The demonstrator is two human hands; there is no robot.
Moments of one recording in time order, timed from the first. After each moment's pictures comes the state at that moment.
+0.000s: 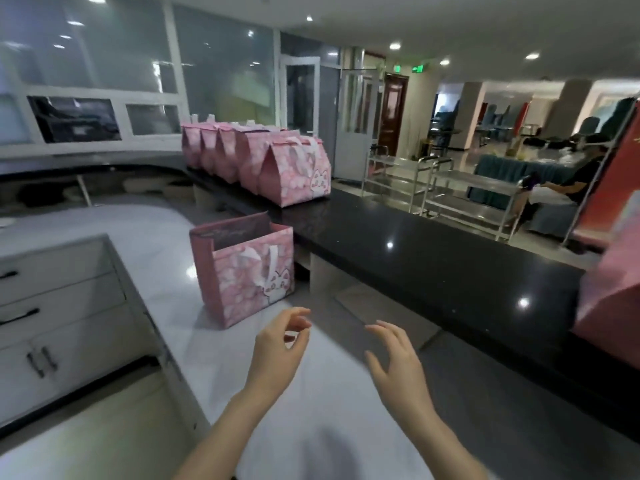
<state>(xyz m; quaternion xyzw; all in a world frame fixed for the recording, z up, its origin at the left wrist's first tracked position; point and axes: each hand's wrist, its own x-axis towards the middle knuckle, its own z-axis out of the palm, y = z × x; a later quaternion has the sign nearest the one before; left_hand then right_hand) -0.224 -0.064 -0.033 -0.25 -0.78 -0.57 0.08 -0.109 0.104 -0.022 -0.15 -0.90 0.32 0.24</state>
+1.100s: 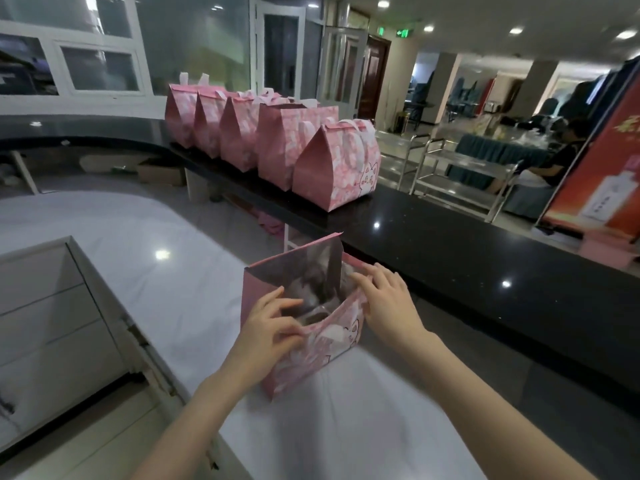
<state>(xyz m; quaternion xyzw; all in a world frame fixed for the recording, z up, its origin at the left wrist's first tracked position) -0.532 -0.196 -0.037 -0.43 -0.80 -0.43 0.05 -0.447 0.029 0.007 -0.12 -0.98 0.01 0.15</state>
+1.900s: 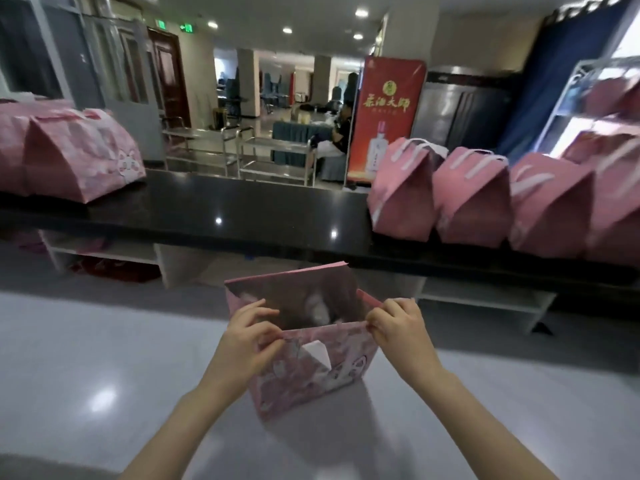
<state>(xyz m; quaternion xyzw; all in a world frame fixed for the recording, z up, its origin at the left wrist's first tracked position) -0.179 -0.063 -0.031 -0.62 -0.67 -0.42 0.00 0.060 0.072 -0.005 -0.39 -0.88 -0.03 0.26</state>
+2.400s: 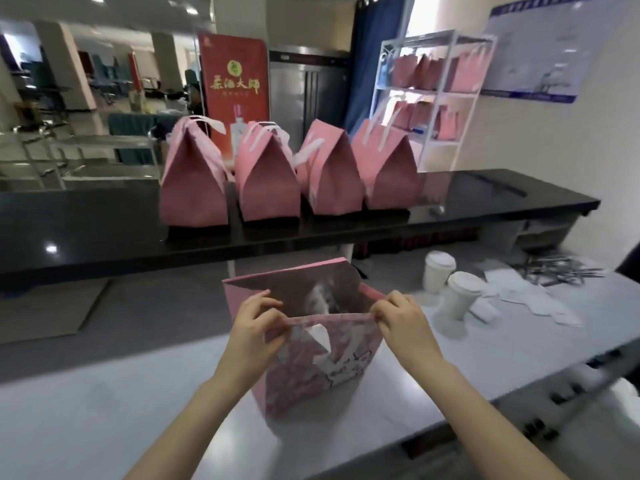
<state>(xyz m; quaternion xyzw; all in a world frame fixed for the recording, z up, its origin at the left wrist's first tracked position) 0.151 0.090 -0.041 -0.74 -0.52 -0.42 -0.06 0.414 0.106 -0.012 -0.60 -0.76 -0.02 0.26</state>
